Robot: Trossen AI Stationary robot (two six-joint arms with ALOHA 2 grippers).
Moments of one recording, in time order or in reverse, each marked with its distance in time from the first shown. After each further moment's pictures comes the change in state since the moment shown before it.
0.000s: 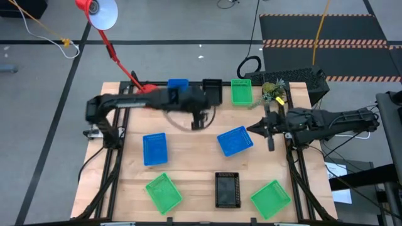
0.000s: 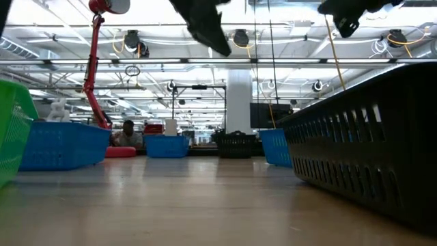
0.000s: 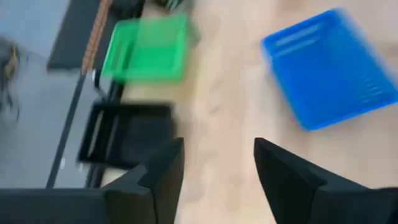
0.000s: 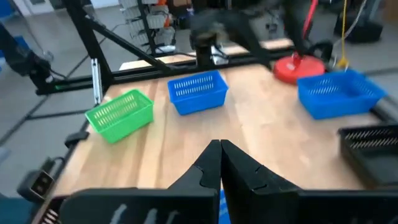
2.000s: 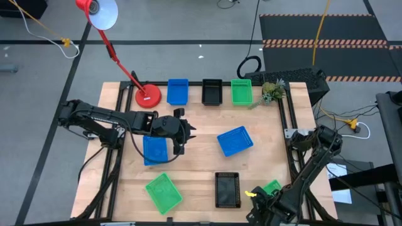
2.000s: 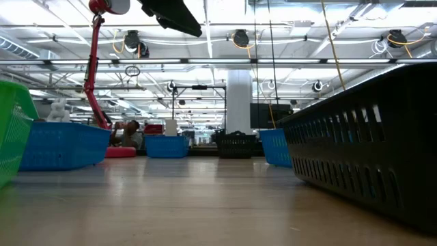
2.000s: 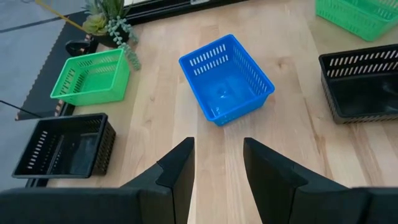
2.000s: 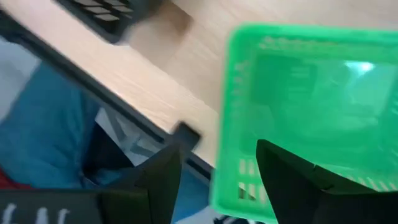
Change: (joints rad) left arm -0.248 -0.315 -0.423 0.239 -0.065 -0.113; right arm 0.836 1.130 0.663 -0.560 -0.105 1.707
